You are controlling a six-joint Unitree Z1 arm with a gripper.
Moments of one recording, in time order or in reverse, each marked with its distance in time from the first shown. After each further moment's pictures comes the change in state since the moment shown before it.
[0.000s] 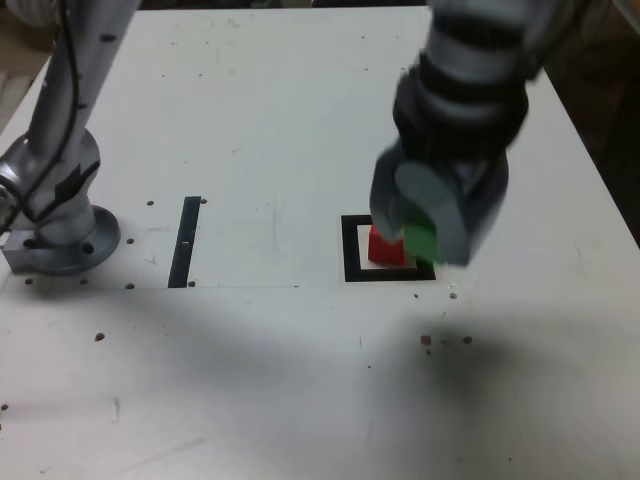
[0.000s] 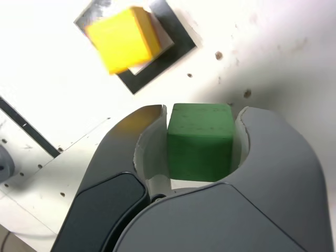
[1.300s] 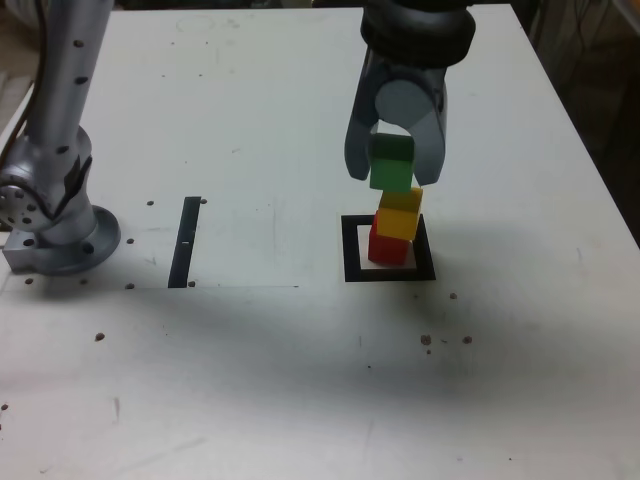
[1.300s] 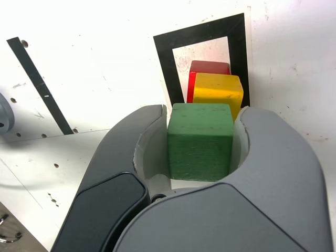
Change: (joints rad) arm 0.253 -0.095 0.175 -0.037 -0.107 -0.117
